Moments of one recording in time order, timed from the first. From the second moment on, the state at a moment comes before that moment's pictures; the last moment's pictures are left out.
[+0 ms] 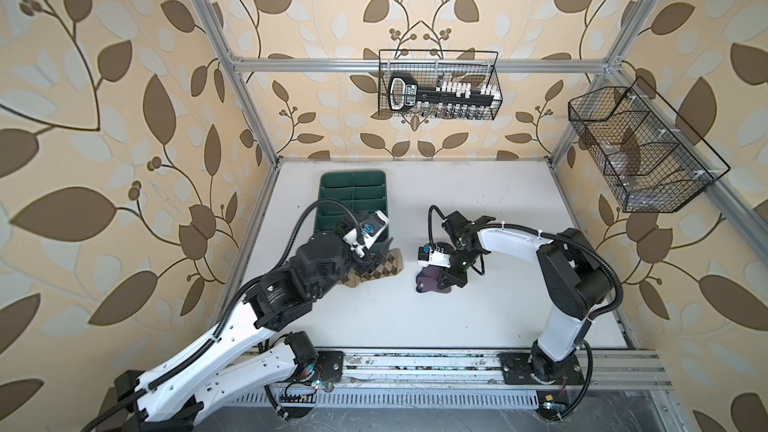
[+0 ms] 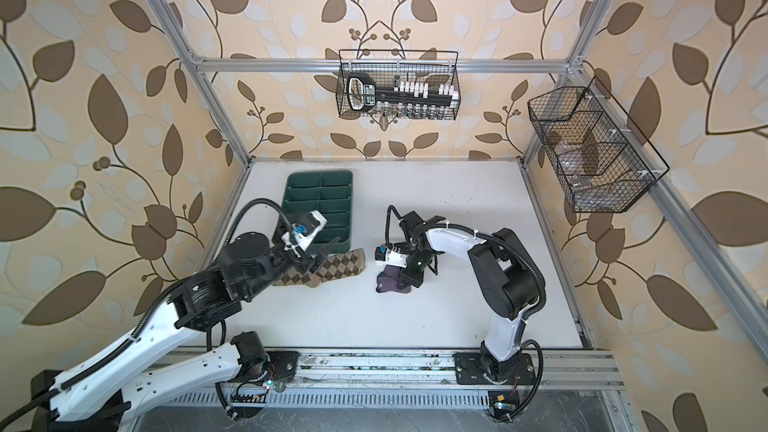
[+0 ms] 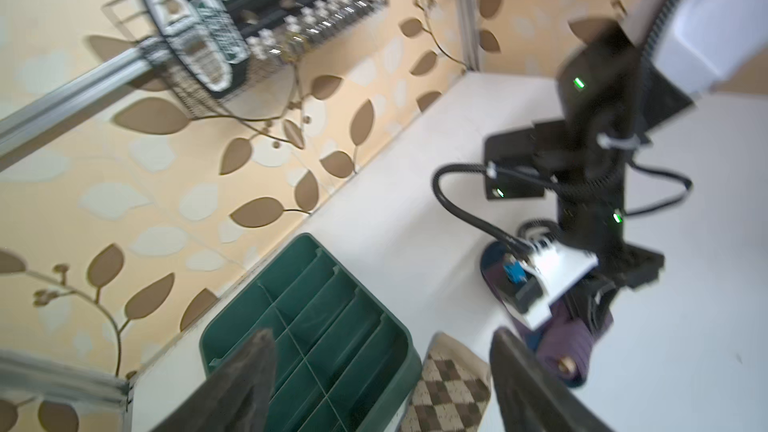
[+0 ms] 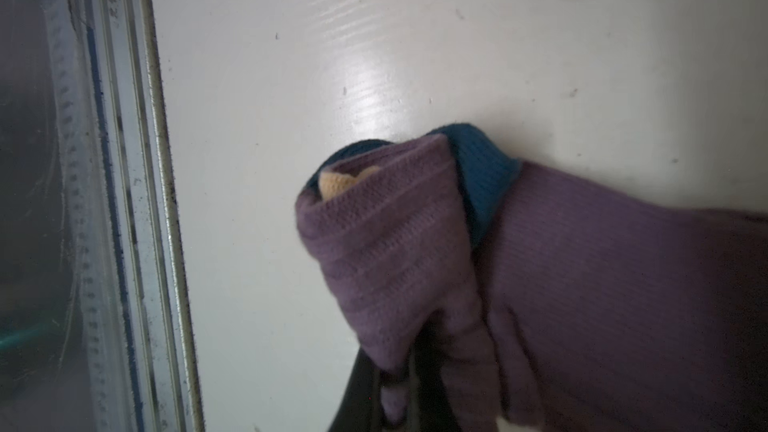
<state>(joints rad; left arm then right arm) -0.95 0.83 0.88 -0.42 -0.27 0.36 0.52 1.84 1.12 -0.85 -0.53 -0.77</state>
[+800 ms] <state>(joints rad) -1.17 1.75 0.84 -0.02 -0.51 0.61 0.48 1.92 1.19 -0.91 -0.58 -0.78</state>
